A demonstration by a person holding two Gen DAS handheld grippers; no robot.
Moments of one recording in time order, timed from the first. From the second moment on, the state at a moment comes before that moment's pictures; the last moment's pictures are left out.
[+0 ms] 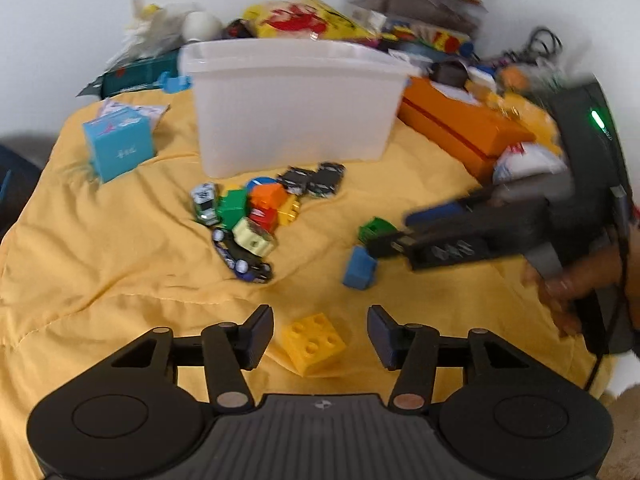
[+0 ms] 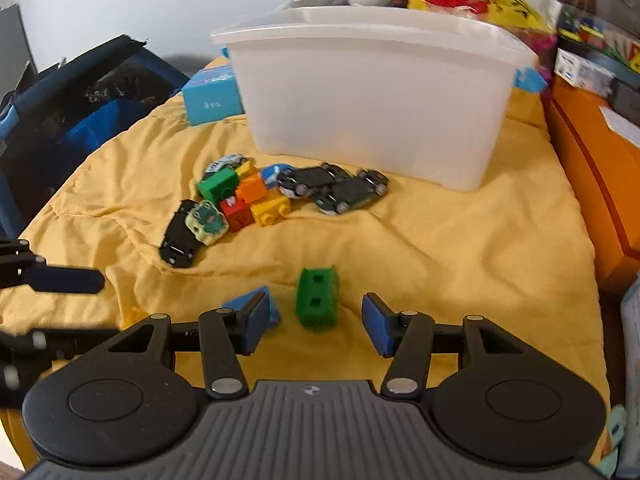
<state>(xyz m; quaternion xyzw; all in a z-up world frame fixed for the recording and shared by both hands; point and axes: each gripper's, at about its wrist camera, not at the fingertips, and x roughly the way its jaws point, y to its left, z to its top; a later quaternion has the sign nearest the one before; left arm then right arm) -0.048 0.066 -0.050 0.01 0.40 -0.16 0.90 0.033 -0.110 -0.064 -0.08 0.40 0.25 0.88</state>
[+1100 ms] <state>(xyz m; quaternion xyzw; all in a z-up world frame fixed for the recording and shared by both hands) 0.002 0.057 0.035 0.07 0.27 -0.12 0.95 0.051 -0.139 -0.012 -0.09 0.37 0.25 0.89</state>
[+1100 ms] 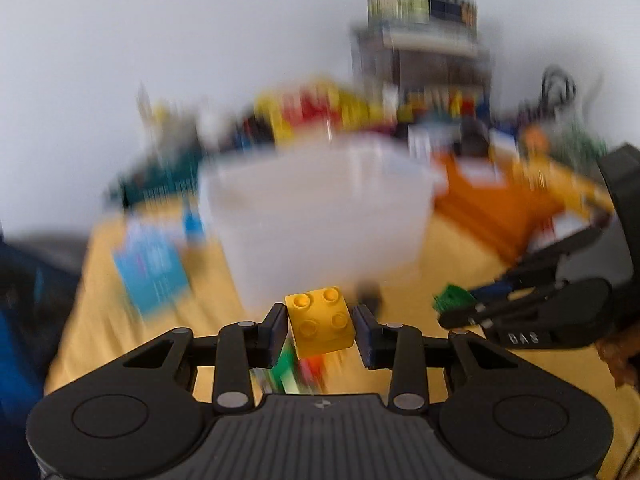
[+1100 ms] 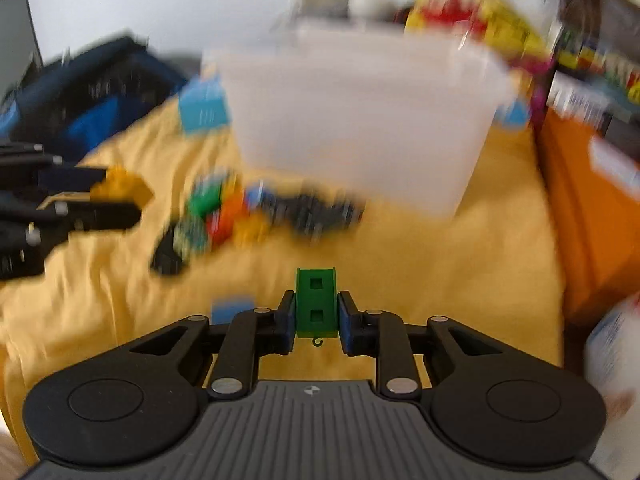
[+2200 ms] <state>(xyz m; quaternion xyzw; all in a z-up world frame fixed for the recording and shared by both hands) 0.094 0.062 0.081 0.08 0.22 -0.09 0.97 0.136 -0.135 0.076 -0.04 0.26 0.23 0.94</state>
